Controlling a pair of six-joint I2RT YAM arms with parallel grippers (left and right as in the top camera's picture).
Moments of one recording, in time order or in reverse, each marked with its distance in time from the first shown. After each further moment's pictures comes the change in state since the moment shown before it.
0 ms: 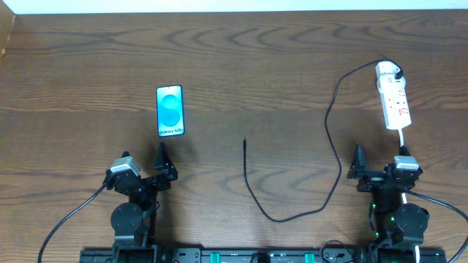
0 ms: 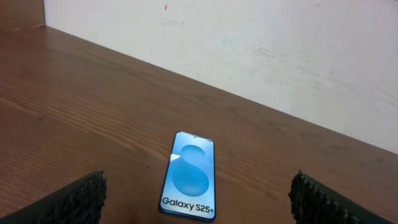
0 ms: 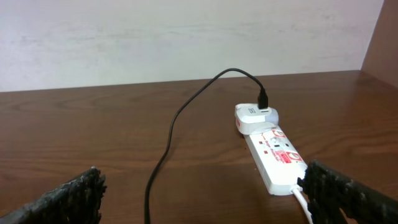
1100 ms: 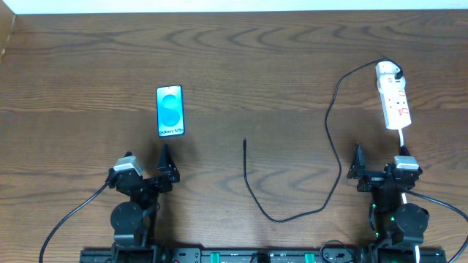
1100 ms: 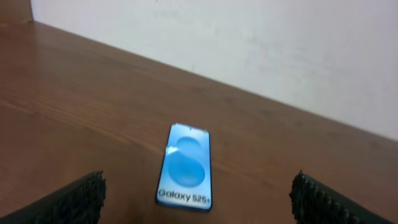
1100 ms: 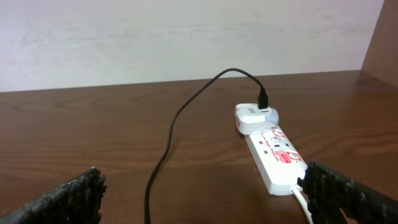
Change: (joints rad) left arm 0.000 0.000 0.027 -0.069 0.041 0.029; right arm 0.000 0.000 0.000 0.000 0.000 0.000
